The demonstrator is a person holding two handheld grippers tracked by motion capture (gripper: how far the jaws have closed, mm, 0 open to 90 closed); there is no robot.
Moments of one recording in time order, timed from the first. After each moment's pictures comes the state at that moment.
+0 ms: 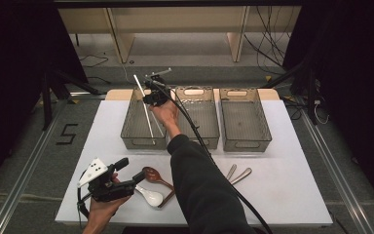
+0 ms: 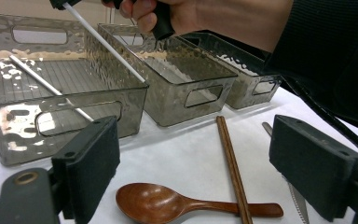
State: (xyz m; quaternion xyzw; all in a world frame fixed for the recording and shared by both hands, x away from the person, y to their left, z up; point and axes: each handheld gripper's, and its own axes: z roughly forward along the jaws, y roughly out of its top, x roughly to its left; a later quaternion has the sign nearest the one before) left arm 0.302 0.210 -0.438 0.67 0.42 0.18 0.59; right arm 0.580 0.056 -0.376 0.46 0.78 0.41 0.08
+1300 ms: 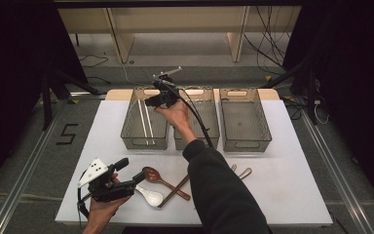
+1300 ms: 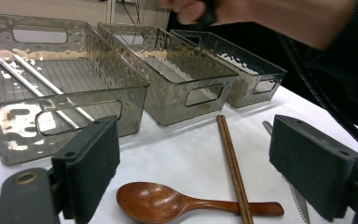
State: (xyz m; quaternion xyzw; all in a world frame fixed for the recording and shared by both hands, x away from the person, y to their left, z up) left arm 0.302 0.209 -0.438 0.67 0.42 0.18 0.59; right arm 0.556 0.023 -0.355 0.43 0.80 0.42 0.07
